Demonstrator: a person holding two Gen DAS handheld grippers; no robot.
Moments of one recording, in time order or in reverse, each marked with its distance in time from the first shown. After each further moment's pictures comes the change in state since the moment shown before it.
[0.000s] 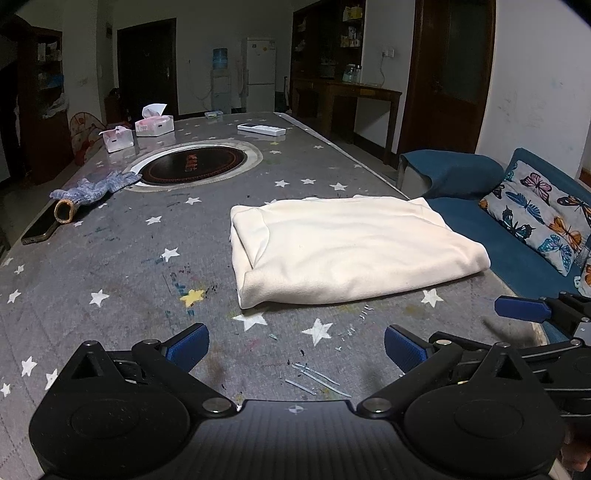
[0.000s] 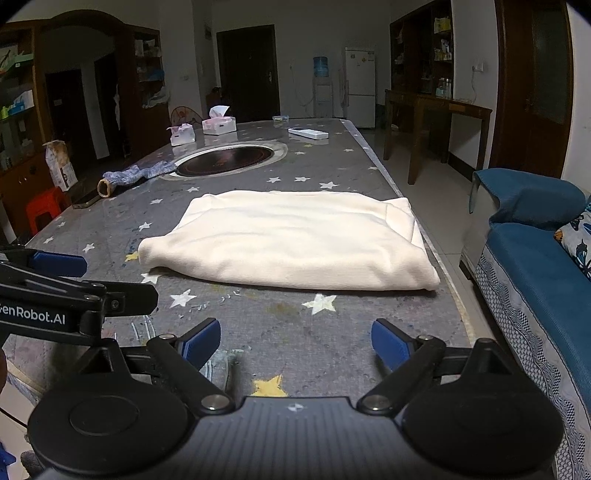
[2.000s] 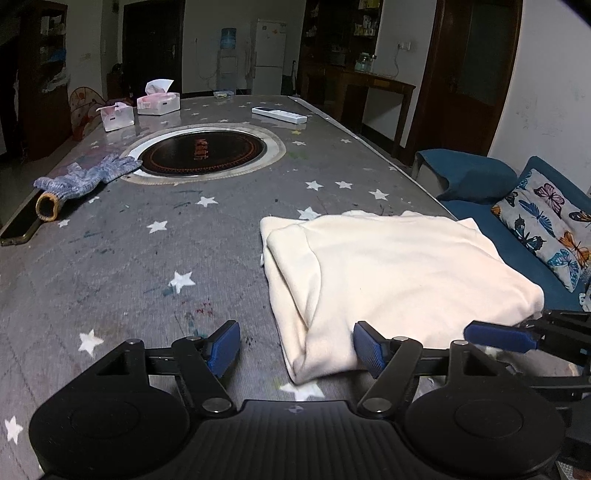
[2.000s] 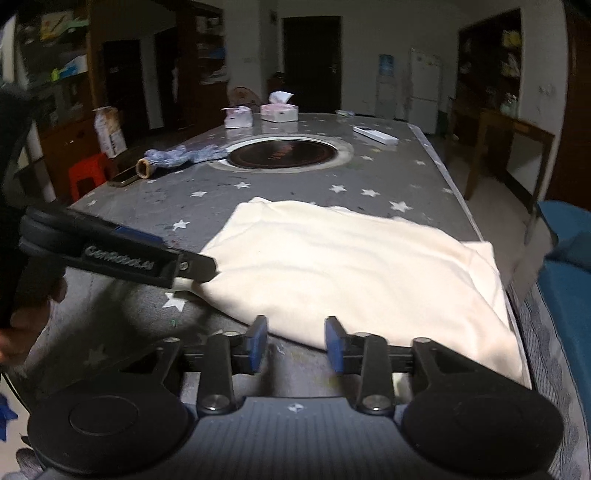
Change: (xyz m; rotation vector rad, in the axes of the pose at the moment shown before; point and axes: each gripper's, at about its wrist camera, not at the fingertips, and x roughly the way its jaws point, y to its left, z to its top) left arm 0.062 0.049 0.039 -0.060 0.057 -0.024; right arm 0.054 0.021 0.040 -0.148 0.038 0.144
